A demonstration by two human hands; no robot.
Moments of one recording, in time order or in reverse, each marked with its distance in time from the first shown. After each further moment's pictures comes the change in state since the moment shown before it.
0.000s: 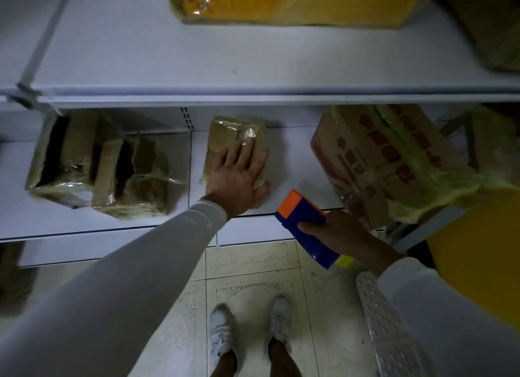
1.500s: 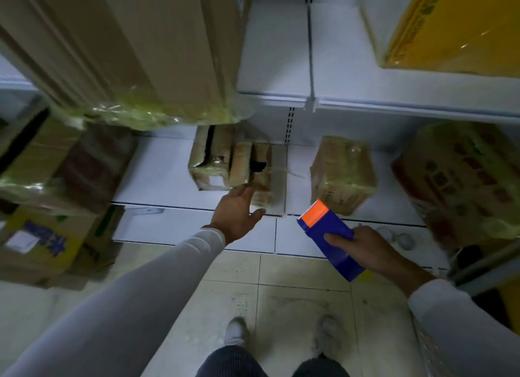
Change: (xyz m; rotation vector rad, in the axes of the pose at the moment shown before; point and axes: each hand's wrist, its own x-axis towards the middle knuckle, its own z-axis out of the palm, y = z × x) left_hand -0.202 -0.157 -0.039 -0.435 0.001 -0.314; right_hand -0.076 -0.119 0.118 0.046 0.020 -0.093
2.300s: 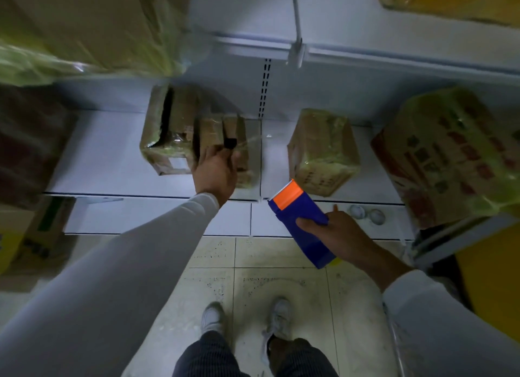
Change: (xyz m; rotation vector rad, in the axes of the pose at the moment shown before) left_hand 0.080 -0.015 0.059 -0.098 0.204 -0.205; right_hand 0.019 -0.001 0.021 0.073 0.027 0.000
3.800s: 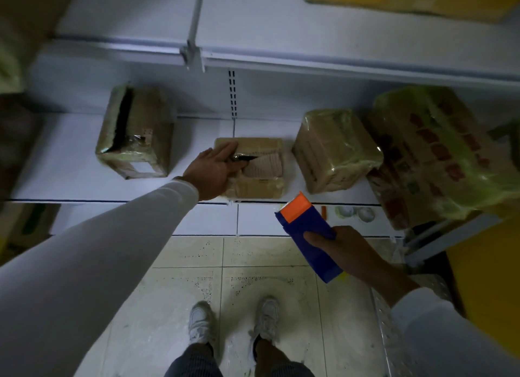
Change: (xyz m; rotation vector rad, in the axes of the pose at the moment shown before) left_hand 0.024 0.053 0.012 0.489 -0.431 0.577; right_hand 0.008 0.080 -0.062 0.074 -0.015 0.055
